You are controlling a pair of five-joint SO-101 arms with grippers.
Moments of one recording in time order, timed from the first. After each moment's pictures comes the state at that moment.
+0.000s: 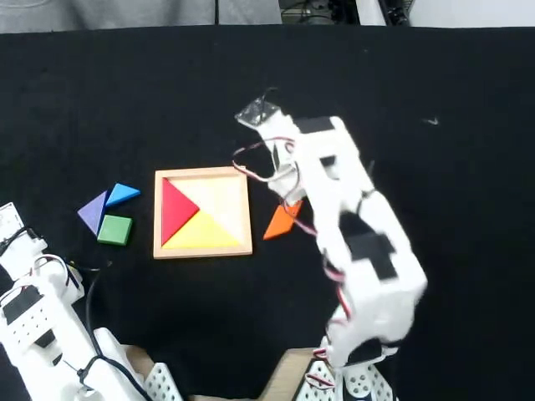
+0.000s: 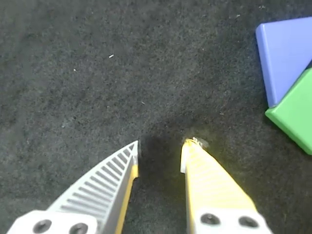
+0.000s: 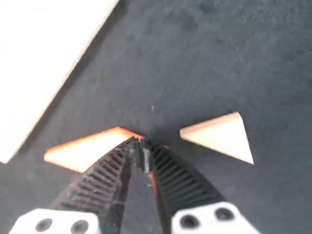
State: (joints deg) left arm -48.4 -53.7 80.2 44.1 -10.9; right arm -12.7 15.9 10.1 66.8 37.0
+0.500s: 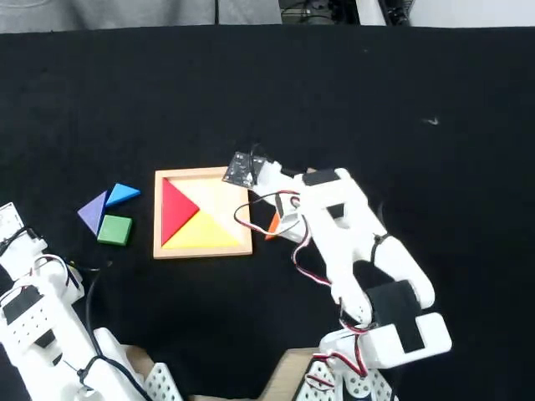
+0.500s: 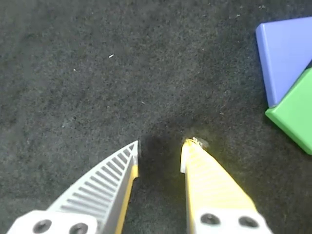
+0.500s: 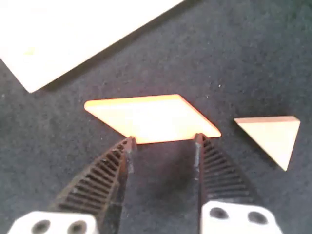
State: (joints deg) left arm -48.4 -53.7 80.2 44.1 -10.9; right arm -15.0 -0.4 39.1 51.1 52.8
